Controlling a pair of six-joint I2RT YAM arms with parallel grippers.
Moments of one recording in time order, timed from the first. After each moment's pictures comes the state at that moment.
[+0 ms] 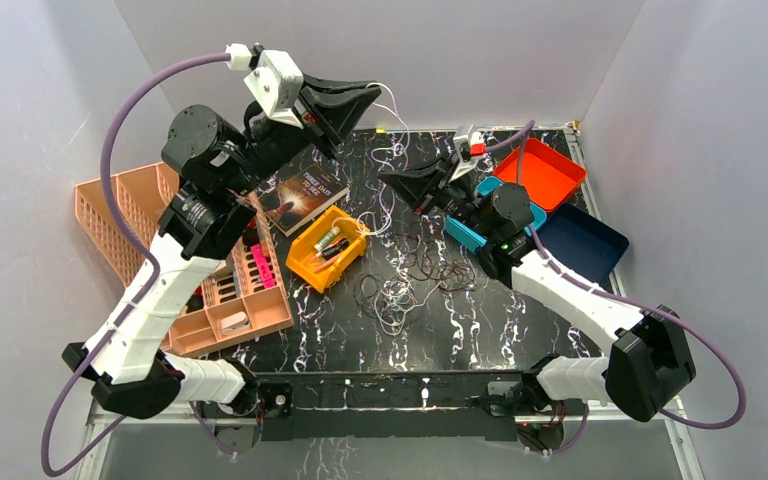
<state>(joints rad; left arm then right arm) -0.72 1.30 1.80 -0.08 0.32 0.04 0.65 1.26 0.90 0.77 -0.43 0.42</state>
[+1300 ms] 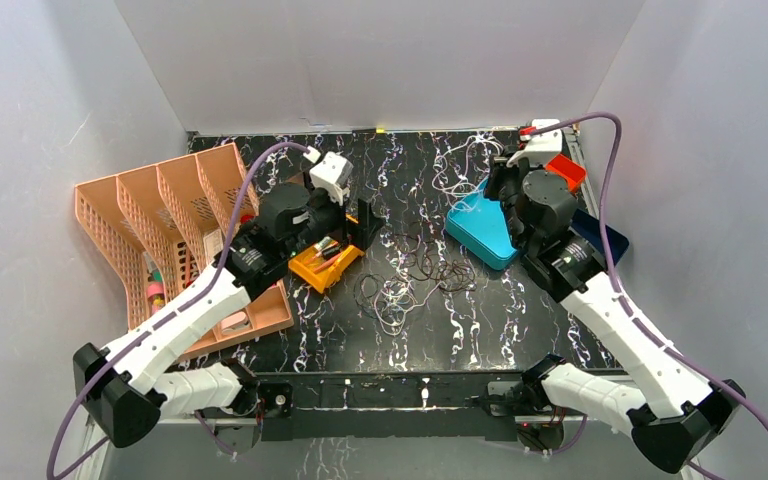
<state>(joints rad) -0.72 1.10 1.05 -0.17 0.05 -0.15 0.62 0.98 1.09 -0.11 0.50 0.10</state>
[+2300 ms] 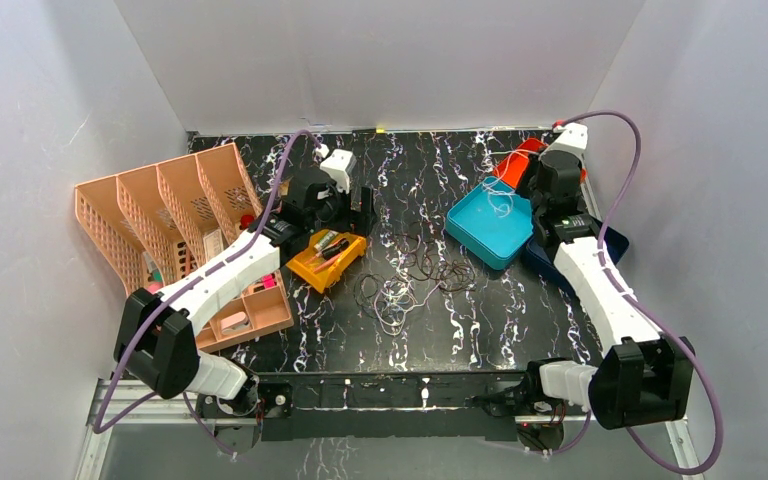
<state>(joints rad) -0.57 1.40 1.07 -0.18 0.05 -0.23 0.18 1.20 0.99 -0.09 0.29 0.24</state>
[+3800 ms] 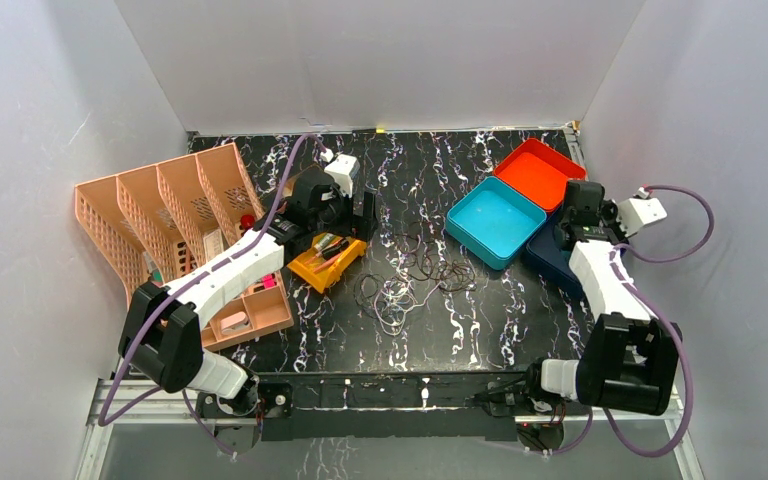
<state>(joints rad) -0.57 1.43 1.06 -0.19 0.07 -0.22 -0.09 1.25 0.86 -0.33 0.96 0.81</state>
